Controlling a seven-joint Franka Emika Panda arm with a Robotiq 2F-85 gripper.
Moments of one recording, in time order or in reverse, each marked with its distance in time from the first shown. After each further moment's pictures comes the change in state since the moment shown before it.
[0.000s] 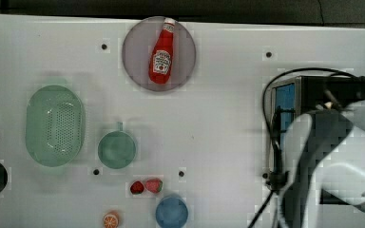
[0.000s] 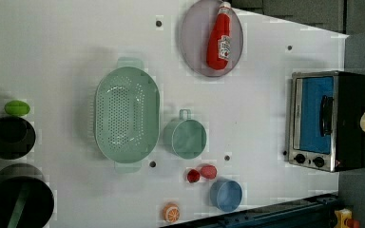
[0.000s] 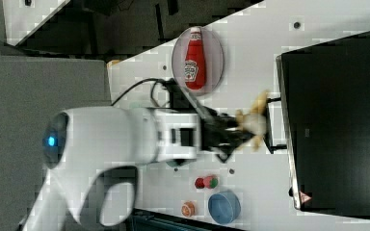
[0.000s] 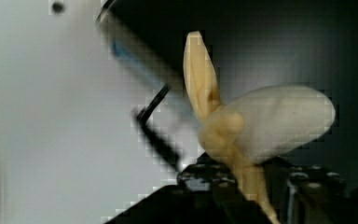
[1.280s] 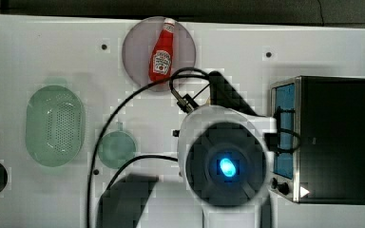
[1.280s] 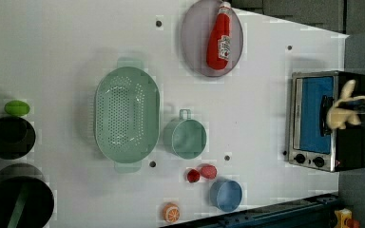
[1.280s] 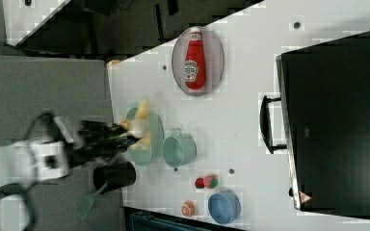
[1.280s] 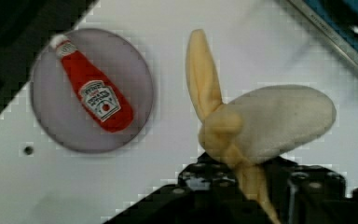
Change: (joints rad) arm 0.024 -0.384 0.491 -0.191 0.029 -0.066 0.487
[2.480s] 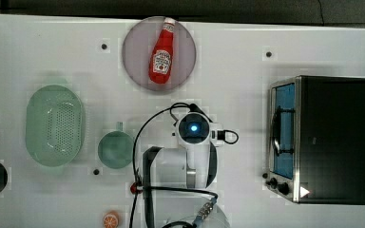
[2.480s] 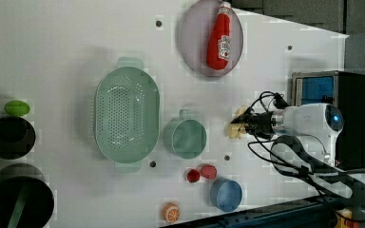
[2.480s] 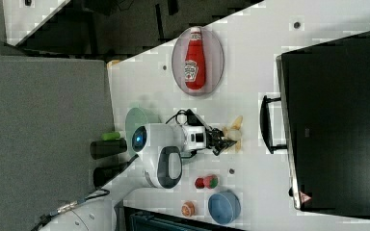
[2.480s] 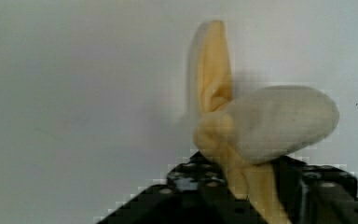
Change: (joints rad) arm -0.002 0.667 0.016 -0.352 -0.028 0.776 -0.001
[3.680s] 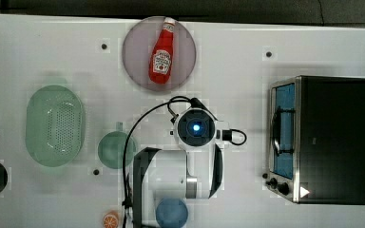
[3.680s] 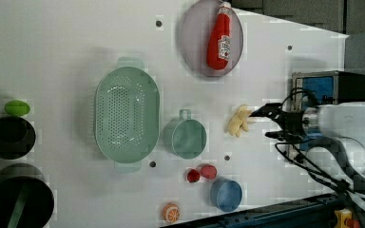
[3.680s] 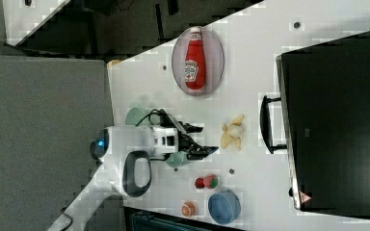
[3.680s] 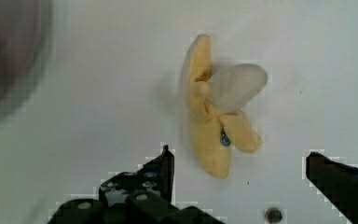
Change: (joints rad) arm 0.010 -0.251 -0.004 -0.006 0.026 -0.231 -0.001
